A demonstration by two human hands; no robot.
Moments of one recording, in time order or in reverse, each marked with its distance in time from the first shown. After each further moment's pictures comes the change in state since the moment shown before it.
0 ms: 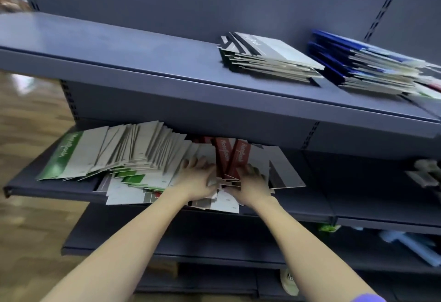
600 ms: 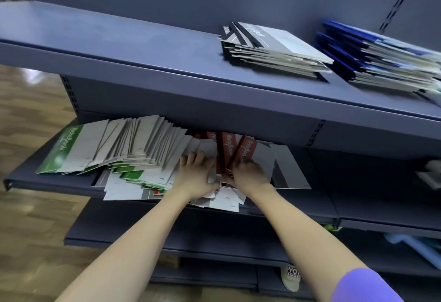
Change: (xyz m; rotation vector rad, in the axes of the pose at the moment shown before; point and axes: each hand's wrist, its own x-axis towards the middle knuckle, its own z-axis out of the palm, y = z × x) left_hand 0.009 0.004 0.019 -0.006 0.185 -0.083; right_hand 0.022 -0.012 -0.014 -0.415 0.074 -0.220
